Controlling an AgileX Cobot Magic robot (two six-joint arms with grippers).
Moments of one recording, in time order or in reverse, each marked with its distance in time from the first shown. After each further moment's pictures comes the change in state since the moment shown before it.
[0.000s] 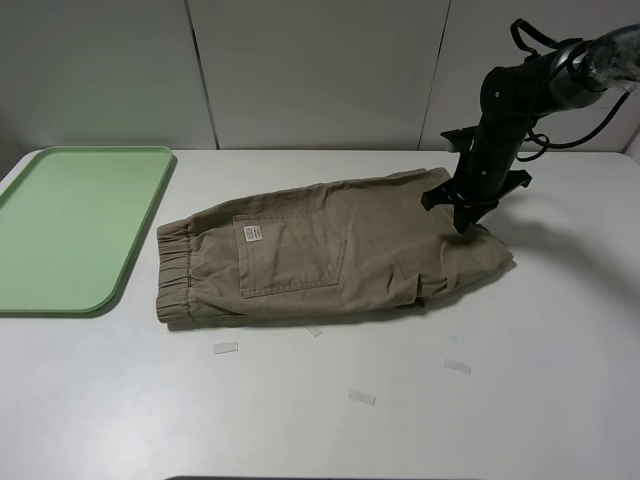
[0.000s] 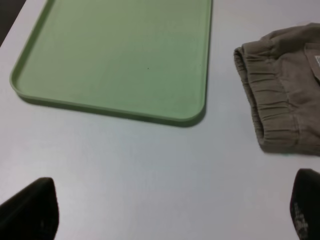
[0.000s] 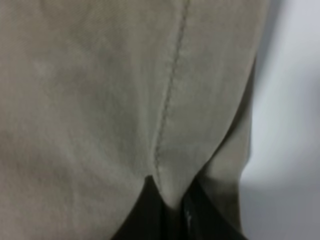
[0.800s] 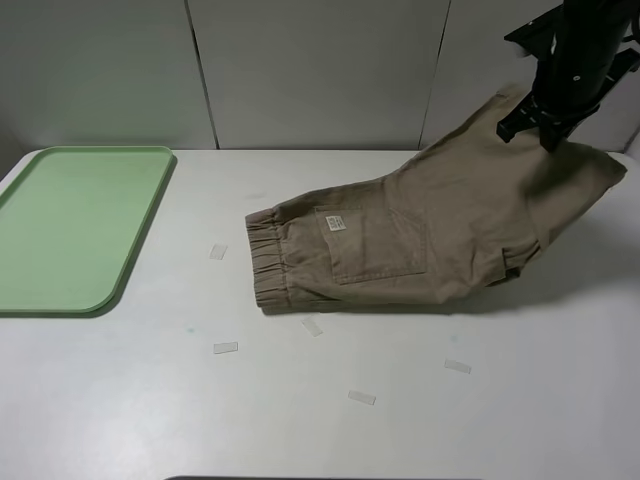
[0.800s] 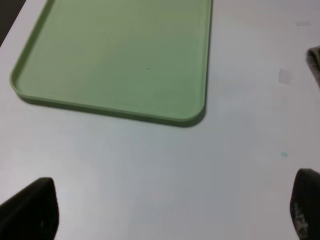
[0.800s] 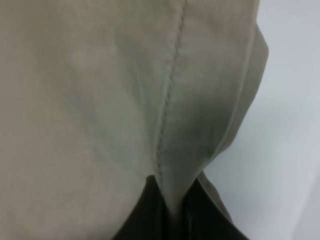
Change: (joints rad) left arm 0.000 0.000 0.000 0.000 0.000 0.000; right arm -0.014 -0.350 0.006 -0.367 0.210 0.026
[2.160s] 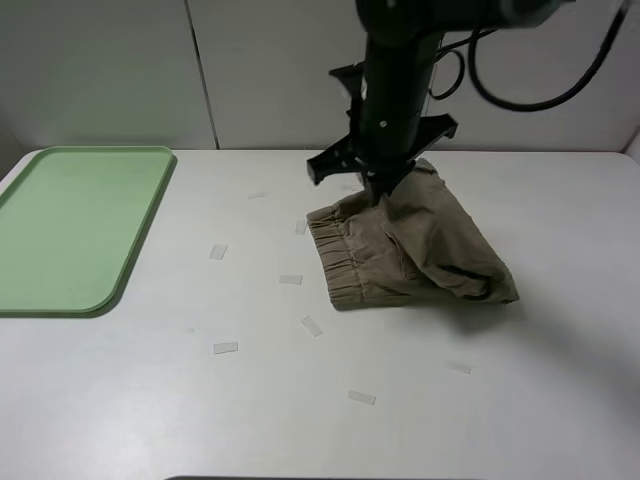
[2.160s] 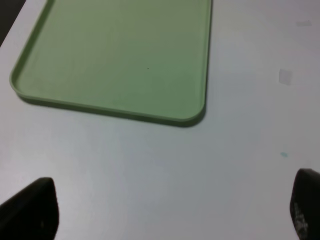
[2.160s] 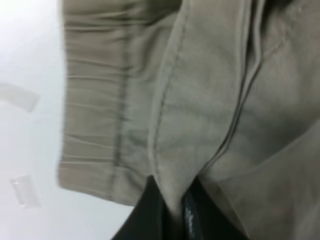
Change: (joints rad) left arm 0.000 0.000 0.000 0.000 0.000 0.000; right arm 0.495 0.060 -0.016 0.281 0.039 0.328
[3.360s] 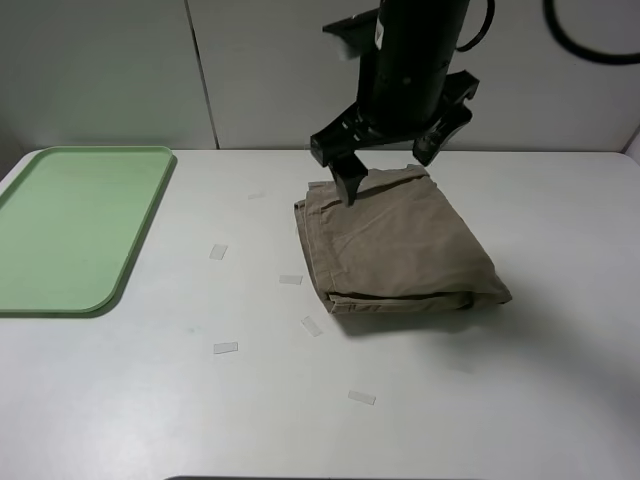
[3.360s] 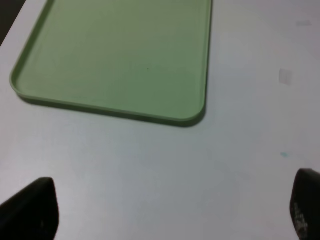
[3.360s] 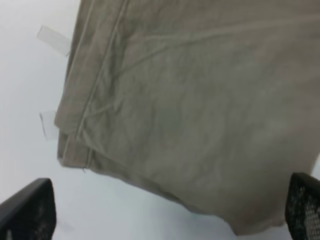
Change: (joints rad) left arm 0.000 0.000 0.000 0.000 0.000 0.000; right arm 0.058 -0.166 0.005 0.001 0.138 -0.098
